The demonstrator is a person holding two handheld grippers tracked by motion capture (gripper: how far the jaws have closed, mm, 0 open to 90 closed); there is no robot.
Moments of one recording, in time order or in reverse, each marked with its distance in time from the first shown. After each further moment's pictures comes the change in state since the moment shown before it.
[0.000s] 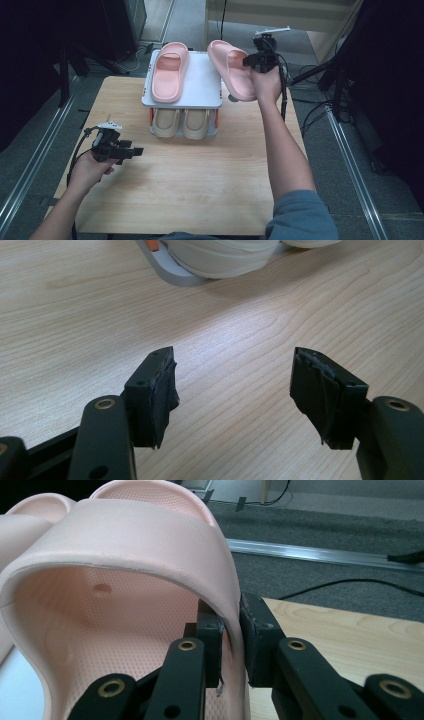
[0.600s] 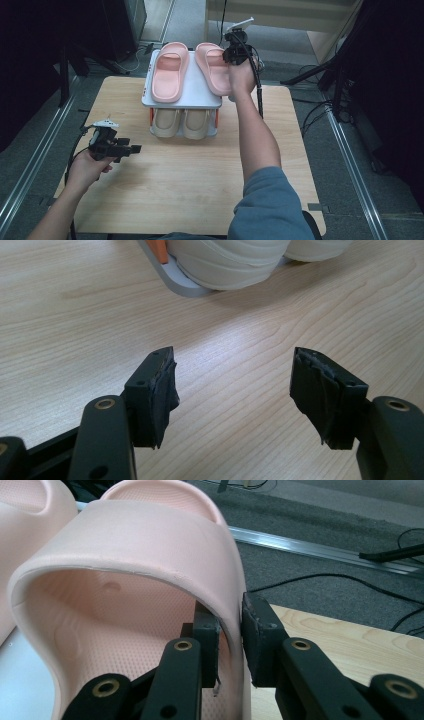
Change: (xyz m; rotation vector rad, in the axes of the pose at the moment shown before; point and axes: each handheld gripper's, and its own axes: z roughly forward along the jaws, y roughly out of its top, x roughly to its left) left arm 0.006 0.001 -0.006 -0.024 -0.007 -0.013; right arm 0.054 0.020 0.052 0.082 -0.129 -0.099
